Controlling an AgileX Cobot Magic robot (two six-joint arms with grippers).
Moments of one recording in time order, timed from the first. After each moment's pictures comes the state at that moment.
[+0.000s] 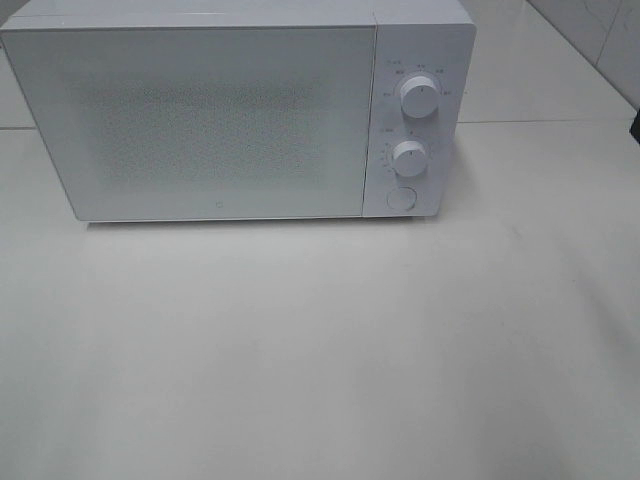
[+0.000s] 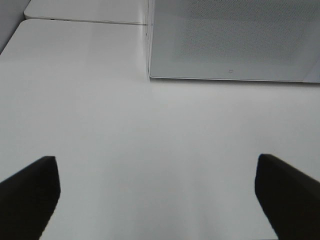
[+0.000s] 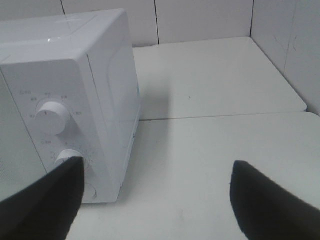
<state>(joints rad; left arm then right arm) 0.04 0.00 -0.52 -0.16 1.08 0.06 0.08 0.84 -0.24 -0.01 -0.40 0.13</state>
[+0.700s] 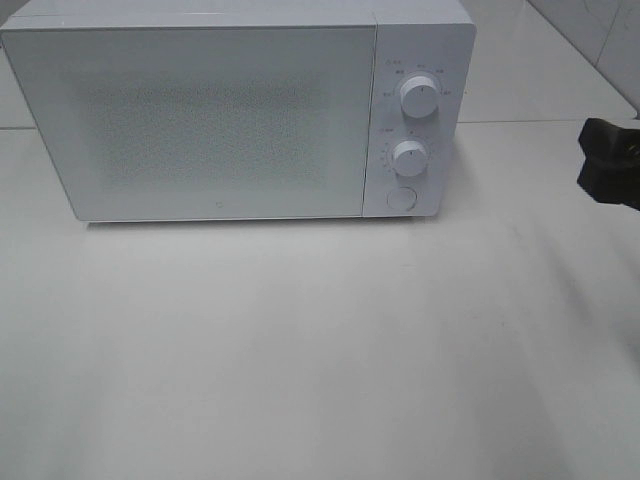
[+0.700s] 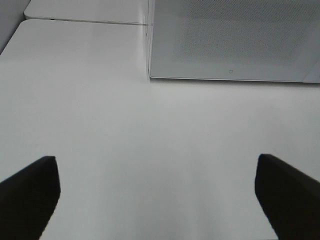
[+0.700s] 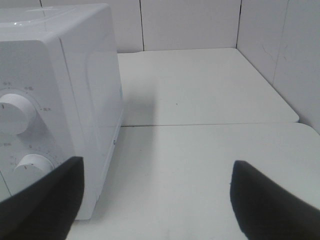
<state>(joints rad) 0.04 0.00 -0.52 -0.16 1.08 0.06 0.23 1.24 -0.21 0.25 -0.89 -0.12</state>
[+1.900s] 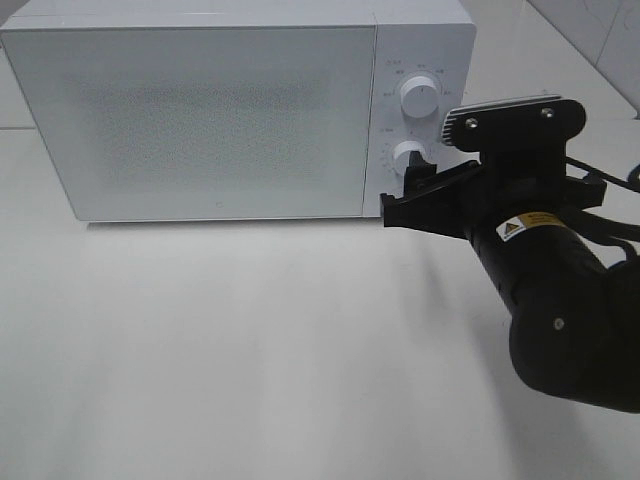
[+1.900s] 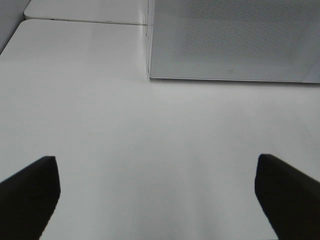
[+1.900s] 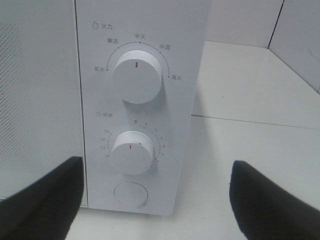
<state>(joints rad) 0.04 0.00 -0.52 -0.16 1.08 0.06 0.81 1.74 -0.49 0.86 -1.21 -0.42</state>
